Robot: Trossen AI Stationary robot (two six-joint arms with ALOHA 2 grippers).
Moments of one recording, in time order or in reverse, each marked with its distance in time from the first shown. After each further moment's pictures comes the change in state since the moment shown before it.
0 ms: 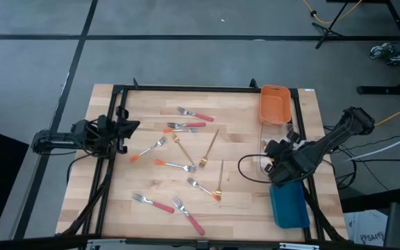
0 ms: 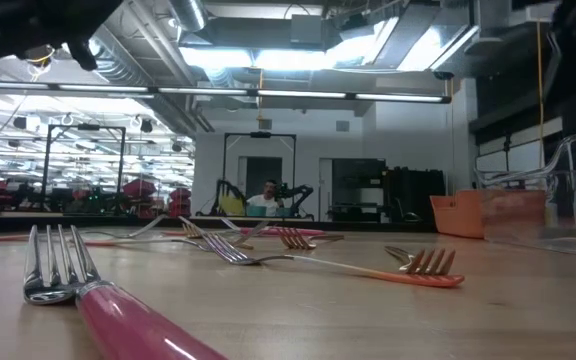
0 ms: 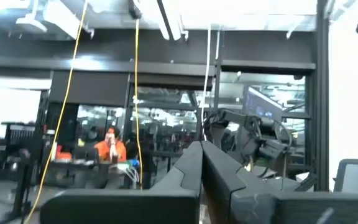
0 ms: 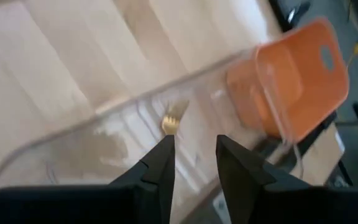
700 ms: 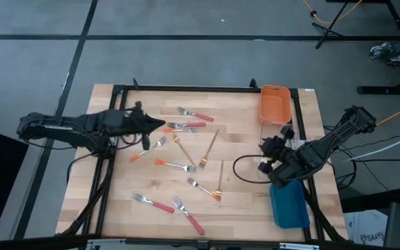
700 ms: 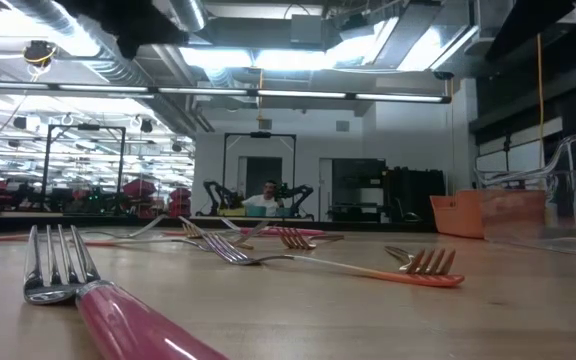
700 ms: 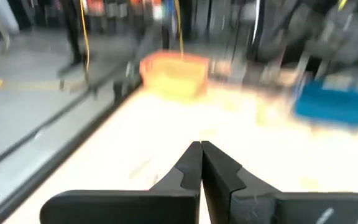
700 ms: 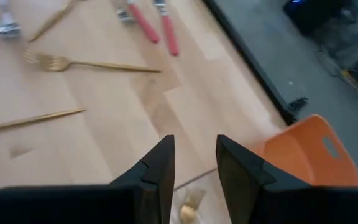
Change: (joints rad) left arm 0.000 0.701 0.617 -0.737 -0.131 -0.103; right arm 0.000 -0.030 0.076 0.204 0.232 -0.192
